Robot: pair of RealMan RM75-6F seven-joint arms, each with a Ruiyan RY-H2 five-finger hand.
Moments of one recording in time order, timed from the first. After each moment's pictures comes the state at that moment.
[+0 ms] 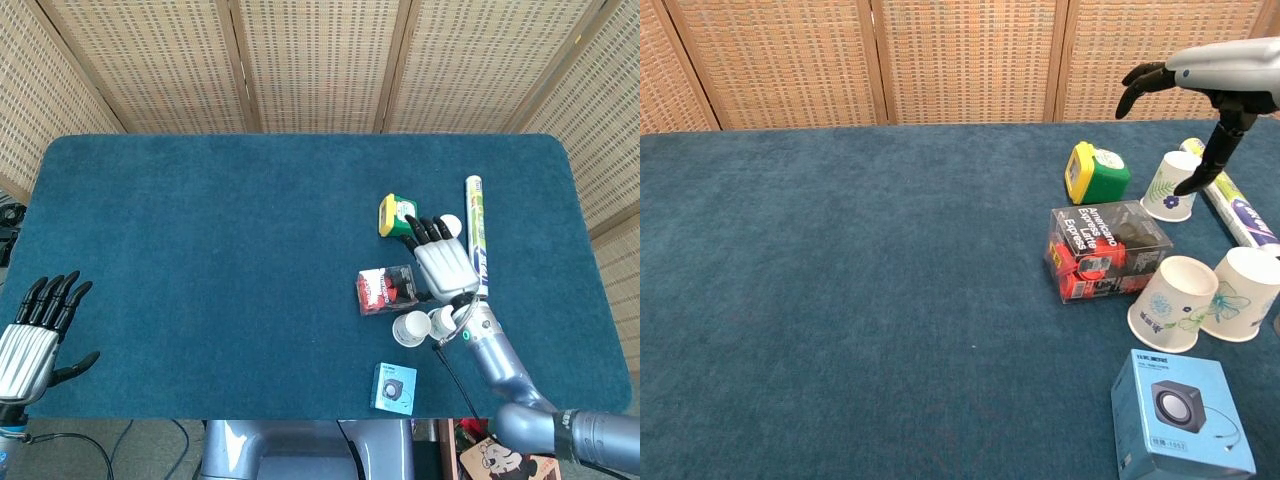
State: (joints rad) left arm -0.09 -1.11 0.00 -1.70 1.69 1.57 0.12; right arm 0.80 -1.20 0.19 -1.85 -0.79 1.06 -0.63
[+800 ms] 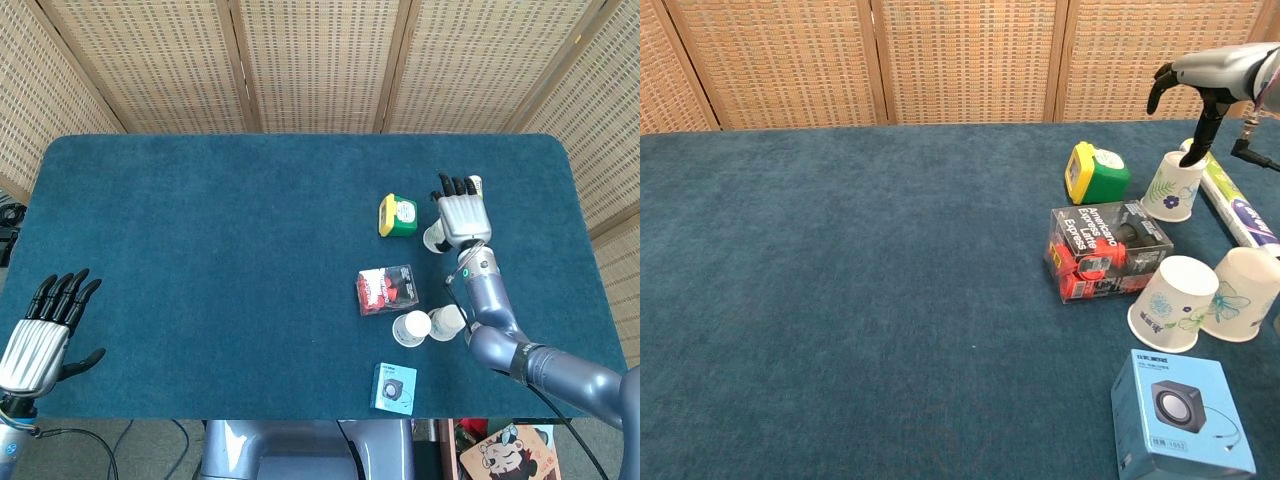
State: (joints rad) left arm -0.11 -1.12 -0.01 -1.70 1.66 1.52 0.16; right arm 0.94 -1.41 0.22 -1.28 -0.57 0.88 -0.63
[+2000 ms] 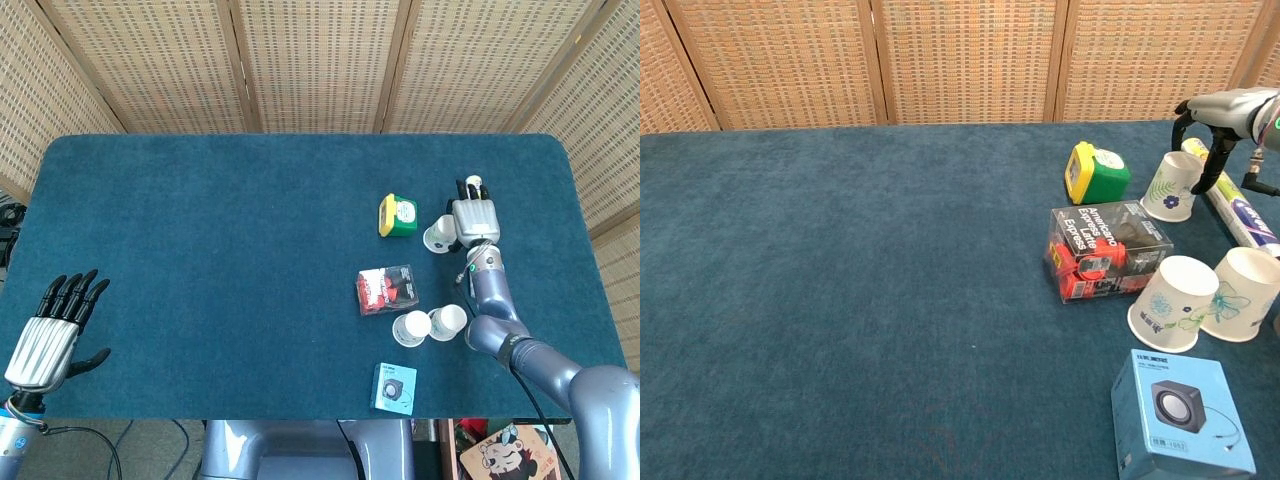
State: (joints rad) left arm -0.13 -1.14 -0.01 -1.70 1.63 1.48 0.20; right arm 0.92 -1.61 0.21 -0.86 -0.65 0.71 -0.49
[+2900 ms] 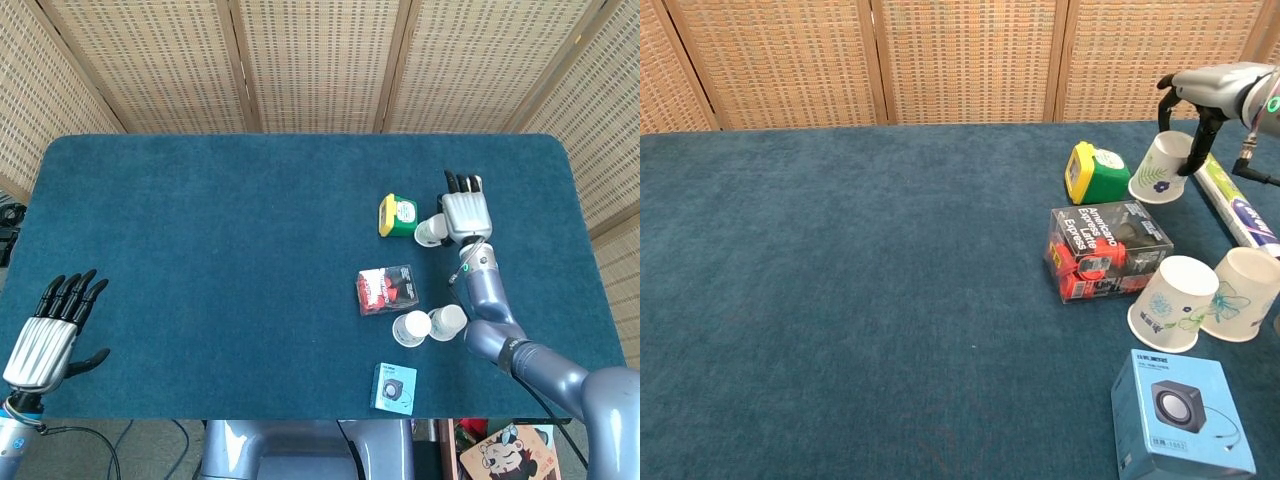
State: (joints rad) left arm -0.13 -1.13 0.00 -1.70 1.63 1.48 0.18; right arm 0.91 -1.56 0.26 -0.99 -0.73 0.81 -0.51
